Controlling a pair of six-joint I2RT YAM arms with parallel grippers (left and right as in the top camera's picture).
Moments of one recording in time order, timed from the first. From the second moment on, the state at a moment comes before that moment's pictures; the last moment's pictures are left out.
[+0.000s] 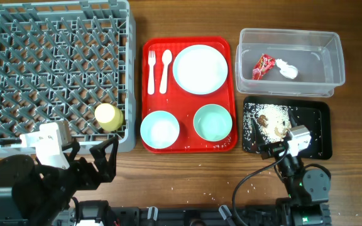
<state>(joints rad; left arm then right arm) 0.00 0.62 1.27 -1.29 0.30 -0.33 0.07 0.02 0.02 0.01 -0.18 -0.01</state>
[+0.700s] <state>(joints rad) 0.00 0.67 1.26 -1.17 0.45 -0.47 0.07 0.02 0.01 0.01 -0.18 -0.01</state>
